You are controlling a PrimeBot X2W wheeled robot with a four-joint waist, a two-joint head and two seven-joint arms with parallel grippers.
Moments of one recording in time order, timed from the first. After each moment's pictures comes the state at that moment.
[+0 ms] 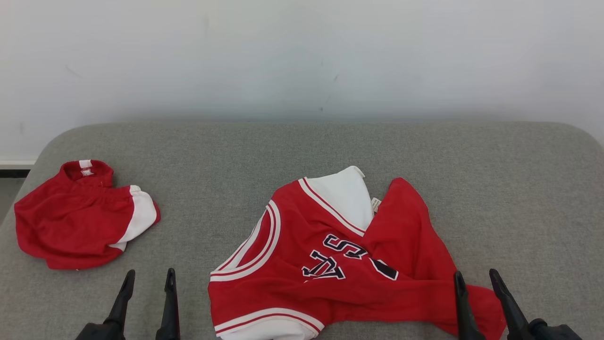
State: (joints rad) left arm 0.03 0.05 0.03 0.13 -0.11 -0.07 -0.26; right arm 0.13 -0.08 0.05 0.07 0.23 0.13 -0.26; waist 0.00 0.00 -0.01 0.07
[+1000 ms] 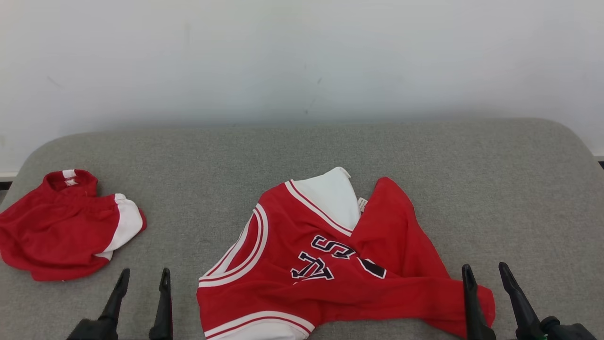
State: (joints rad) left arm 0.03 0.08 0.04 0.15 -0.09 -0.10 -0.26; right arm 0.14 -0.09 0.04 0.01 0.25 0.13 -0.26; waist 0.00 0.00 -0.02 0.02
